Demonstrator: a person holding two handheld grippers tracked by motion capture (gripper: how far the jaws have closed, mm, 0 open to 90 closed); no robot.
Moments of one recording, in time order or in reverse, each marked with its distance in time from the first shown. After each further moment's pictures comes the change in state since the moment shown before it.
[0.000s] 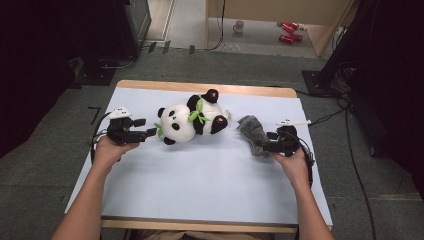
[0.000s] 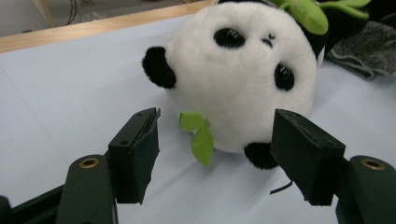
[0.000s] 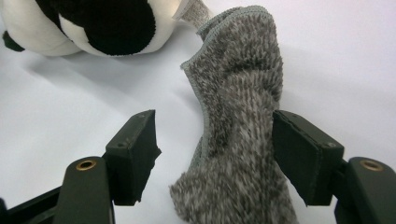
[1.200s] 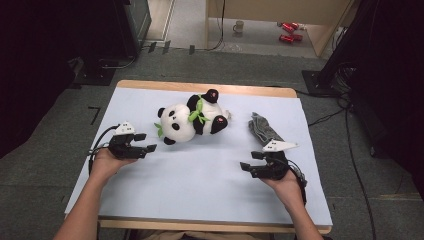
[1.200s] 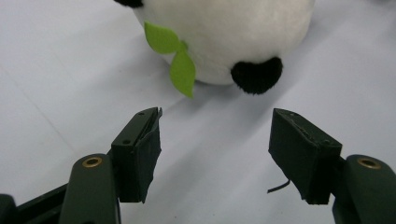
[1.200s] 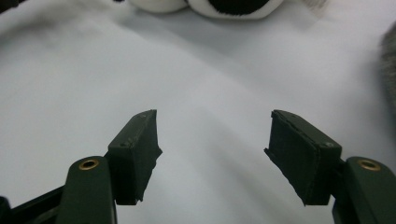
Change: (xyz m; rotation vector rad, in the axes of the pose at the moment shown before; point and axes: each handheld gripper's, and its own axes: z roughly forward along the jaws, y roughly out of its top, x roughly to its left) left arm -0.013 -0.036 0.003 0.127 0.003 0.093; right arm 0.062 -0.045 -0.005 -0.002 0.150 -0.152
